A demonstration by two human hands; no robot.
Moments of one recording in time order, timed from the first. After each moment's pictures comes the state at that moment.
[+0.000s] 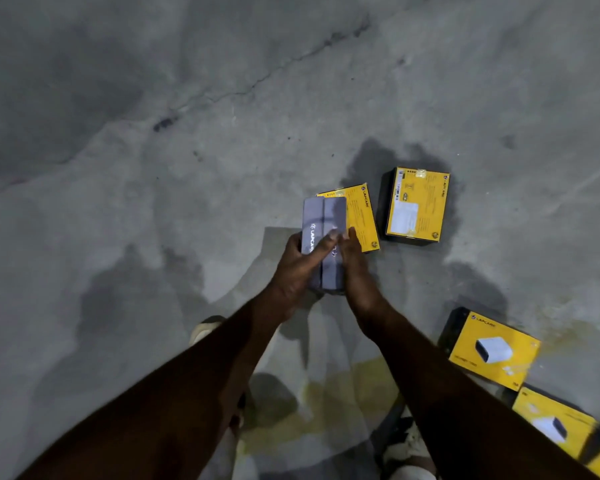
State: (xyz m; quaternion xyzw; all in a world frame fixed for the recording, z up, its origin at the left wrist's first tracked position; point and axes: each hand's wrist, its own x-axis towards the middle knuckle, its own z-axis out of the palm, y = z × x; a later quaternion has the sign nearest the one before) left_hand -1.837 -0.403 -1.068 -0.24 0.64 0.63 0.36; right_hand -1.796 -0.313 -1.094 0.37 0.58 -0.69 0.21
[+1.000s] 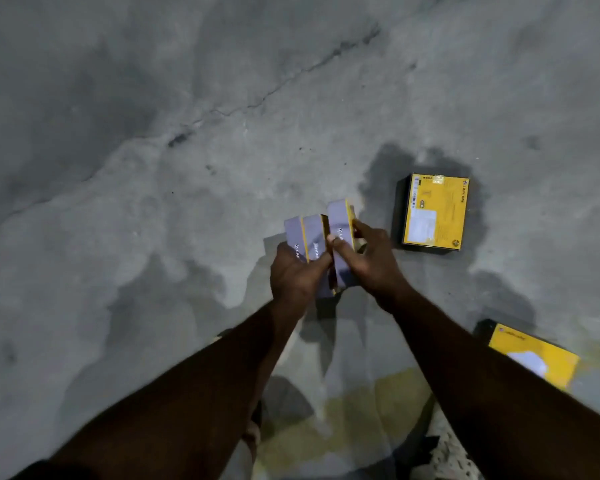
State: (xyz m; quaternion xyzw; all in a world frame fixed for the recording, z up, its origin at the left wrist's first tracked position) left_hand -1.847 -0.428 -1.114 -0.32 0.82 0.42 0.24; right_hand -1.834 -0.286 -1.125 0.27 0.73 -0.61 0.14
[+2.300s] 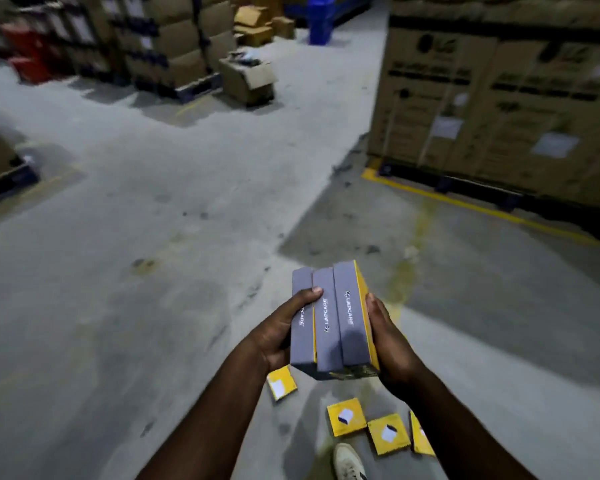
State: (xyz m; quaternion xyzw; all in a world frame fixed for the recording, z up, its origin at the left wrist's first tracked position) left_hand -1.756 -0.242 -0.290 0.07 0.52 0.56 0.64; right_hand -1.601 -0.138 -0.327 0.37 0.50 -0.77 -0.17
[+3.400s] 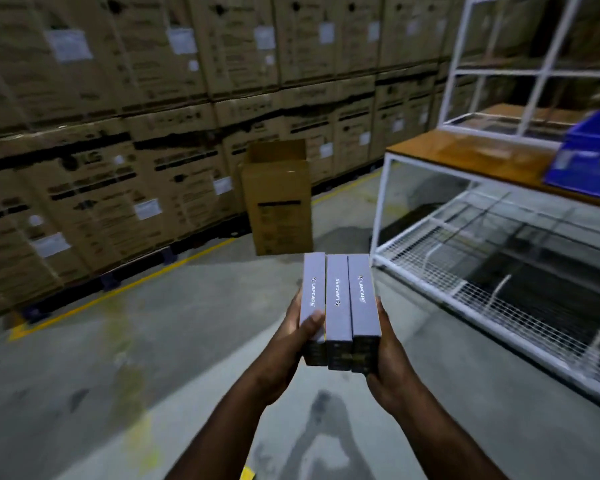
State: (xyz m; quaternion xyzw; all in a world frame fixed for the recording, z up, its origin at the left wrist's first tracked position) left_hand -1.152 -0.169 -0.211 0.62 0.24 0.26 0.70; right_hand -1.009 -0.243 -0.229 0.50 0.25 -0.50 -0.67
